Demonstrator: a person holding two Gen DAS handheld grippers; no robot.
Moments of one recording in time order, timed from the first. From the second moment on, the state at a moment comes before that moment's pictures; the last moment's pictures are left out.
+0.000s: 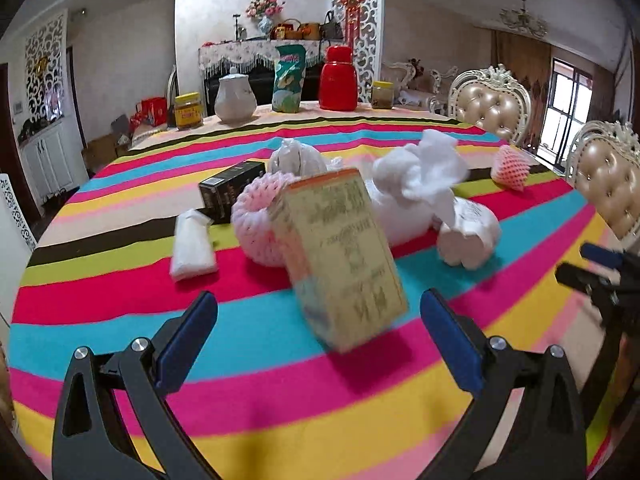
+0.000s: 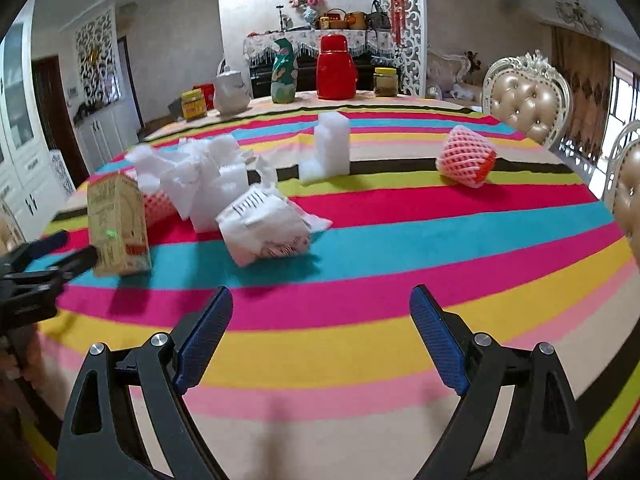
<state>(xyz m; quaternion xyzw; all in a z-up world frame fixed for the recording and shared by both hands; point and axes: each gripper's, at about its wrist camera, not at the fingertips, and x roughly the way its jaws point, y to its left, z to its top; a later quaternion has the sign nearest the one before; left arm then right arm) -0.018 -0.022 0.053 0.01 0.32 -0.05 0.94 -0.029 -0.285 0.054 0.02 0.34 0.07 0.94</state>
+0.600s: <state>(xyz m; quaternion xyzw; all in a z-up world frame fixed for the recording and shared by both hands) -0.007 -0.018 0.057 -0.05 0.28 -0.08 0.95 0.042 -0.226 0.034 -0.02 0.39 0.12 0.91</state>
